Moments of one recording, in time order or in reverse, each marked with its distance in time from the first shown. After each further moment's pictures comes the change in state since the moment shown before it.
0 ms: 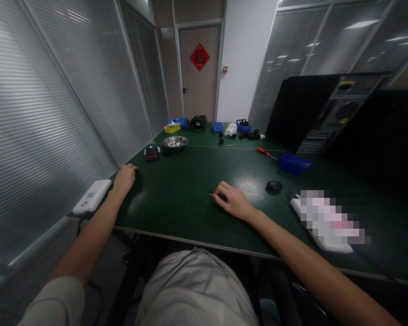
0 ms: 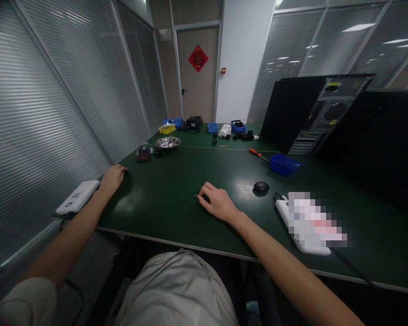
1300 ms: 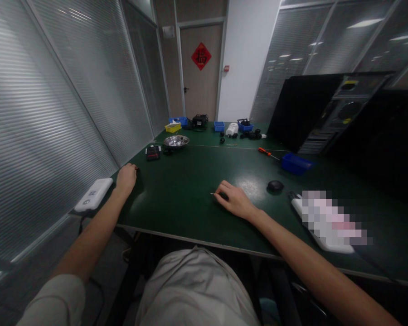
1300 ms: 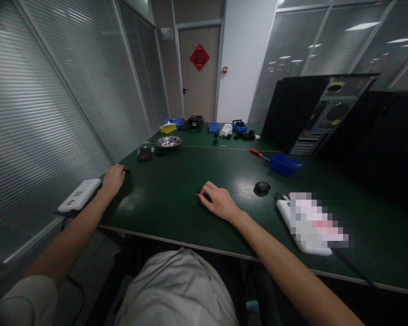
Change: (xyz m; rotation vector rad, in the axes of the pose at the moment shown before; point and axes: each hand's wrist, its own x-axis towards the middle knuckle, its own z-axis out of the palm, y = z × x) left_hand -0.006 0.009 -0.002 0.074 0.008 -0.108; right_hand 0.001 0.000 0.000 -0.001 -0.024 0.020
